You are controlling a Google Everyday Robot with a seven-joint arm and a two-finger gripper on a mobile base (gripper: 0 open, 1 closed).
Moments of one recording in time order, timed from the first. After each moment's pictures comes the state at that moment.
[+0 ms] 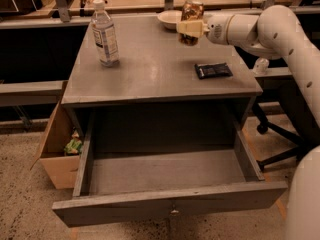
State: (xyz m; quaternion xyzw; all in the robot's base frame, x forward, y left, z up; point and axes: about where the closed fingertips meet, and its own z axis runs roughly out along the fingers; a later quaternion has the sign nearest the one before) arm 0.808 -0.095 0.955 -0.26 0.71 0.33 0.57
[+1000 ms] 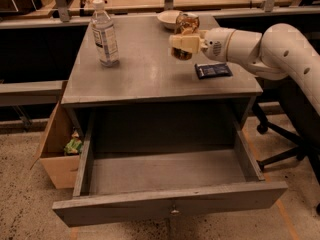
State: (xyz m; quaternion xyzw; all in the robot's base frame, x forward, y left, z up) arm 0.729 -0.073 0.949 -0.29 0.68 0.36 0.57
